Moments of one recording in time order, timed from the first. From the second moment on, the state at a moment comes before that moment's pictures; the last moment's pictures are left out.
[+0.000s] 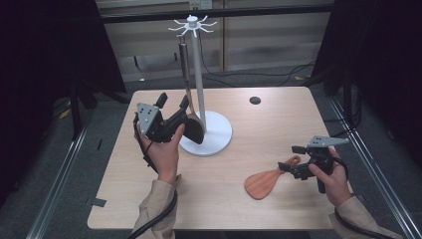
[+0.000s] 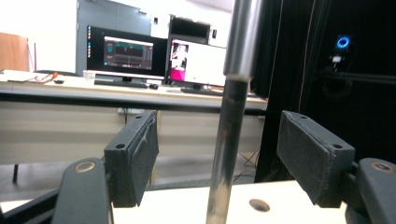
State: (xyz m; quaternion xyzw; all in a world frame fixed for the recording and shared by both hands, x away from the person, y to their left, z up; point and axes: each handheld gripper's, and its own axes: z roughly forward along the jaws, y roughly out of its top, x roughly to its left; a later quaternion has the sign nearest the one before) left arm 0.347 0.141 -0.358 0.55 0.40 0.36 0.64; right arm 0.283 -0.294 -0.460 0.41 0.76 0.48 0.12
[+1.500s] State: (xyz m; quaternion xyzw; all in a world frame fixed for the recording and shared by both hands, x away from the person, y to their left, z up) left arm 0.346 0.200 -0.441 0.60 0.53 0.30 0.51; right arm 0.286 -0.284 -0.459 0.39 0.78 0.48 0.12
